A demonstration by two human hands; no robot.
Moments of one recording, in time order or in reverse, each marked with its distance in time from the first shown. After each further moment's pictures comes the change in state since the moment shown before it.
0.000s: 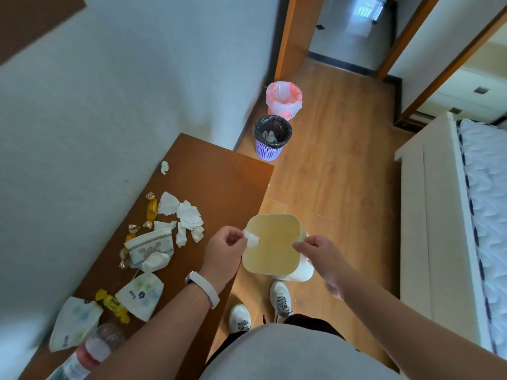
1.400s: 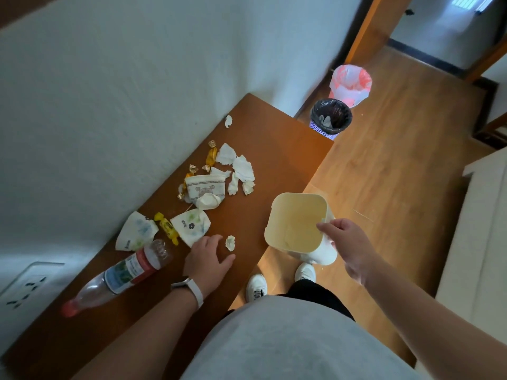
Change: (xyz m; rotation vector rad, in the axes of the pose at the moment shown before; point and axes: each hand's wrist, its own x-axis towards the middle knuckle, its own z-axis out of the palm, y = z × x) left_hand -0.094 -0.146 -0.070 0.676 0.119 -0.146; right_hand -0.016 0.022 0.044 -0.112 -0.056 -0.061
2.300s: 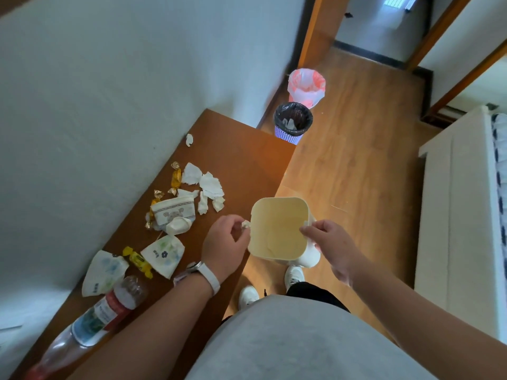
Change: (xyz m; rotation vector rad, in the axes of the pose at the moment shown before) left_hand 0.038 0.109 -0.023 -0.341 0.087 0.344; right_hand -0.010 -0.002 -0.019 0.083 0.038 -0.001
